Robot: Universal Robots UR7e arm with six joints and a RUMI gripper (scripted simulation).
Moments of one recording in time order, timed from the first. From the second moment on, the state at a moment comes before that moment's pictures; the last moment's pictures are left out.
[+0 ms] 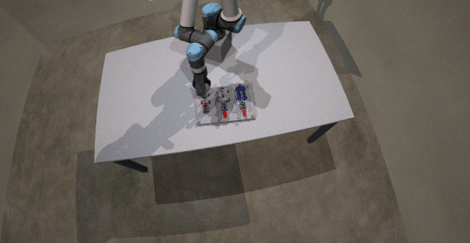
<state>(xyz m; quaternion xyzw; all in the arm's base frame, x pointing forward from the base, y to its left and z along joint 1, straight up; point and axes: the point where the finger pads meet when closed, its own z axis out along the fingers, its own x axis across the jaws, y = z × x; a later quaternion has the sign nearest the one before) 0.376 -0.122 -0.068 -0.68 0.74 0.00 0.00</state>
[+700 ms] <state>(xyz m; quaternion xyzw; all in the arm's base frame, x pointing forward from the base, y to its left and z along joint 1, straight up) 0.375 -0.121 -0.067 -0.68 0.74 0.00 0.00</state>
